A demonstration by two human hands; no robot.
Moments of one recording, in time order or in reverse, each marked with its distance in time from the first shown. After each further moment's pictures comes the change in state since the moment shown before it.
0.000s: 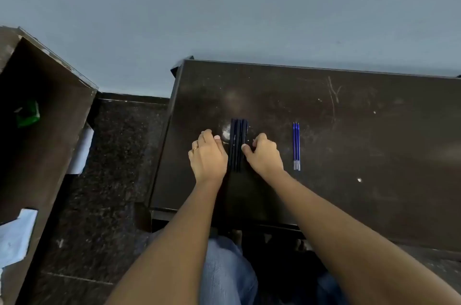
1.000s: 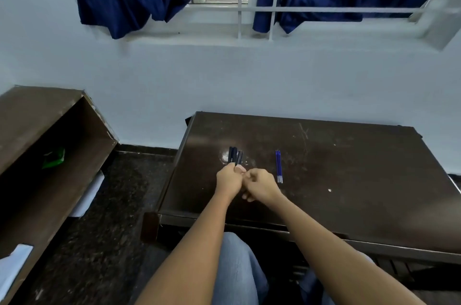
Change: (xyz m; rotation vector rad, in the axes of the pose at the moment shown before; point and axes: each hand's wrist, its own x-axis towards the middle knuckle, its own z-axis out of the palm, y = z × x) left_hand -0.100 0.027 -0.056 -0.665 -0.298 -0.027; right_hand -0.134 0.020 -0.023 0.337 -0.056 -0.271
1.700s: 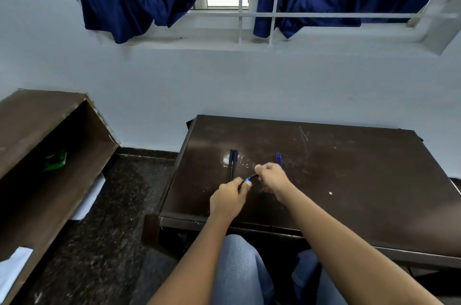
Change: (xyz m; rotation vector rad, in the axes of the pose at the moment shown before) left_hand -0.030 -0.029 0.001 0.442 0.028 0.264; right_hand 0.030 0.009 -0.024 0.143 0.130 0.168
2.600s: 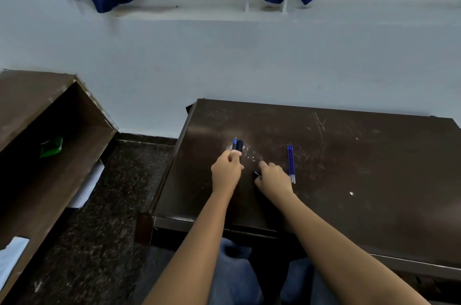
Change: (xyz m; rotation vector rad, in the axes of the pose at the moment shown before) left_hand 0.079 -0.002 0.008 -0.569 0.150 -0.340; right_hand 0.061 0.041 0.029 -0.971 0.046 -0.317
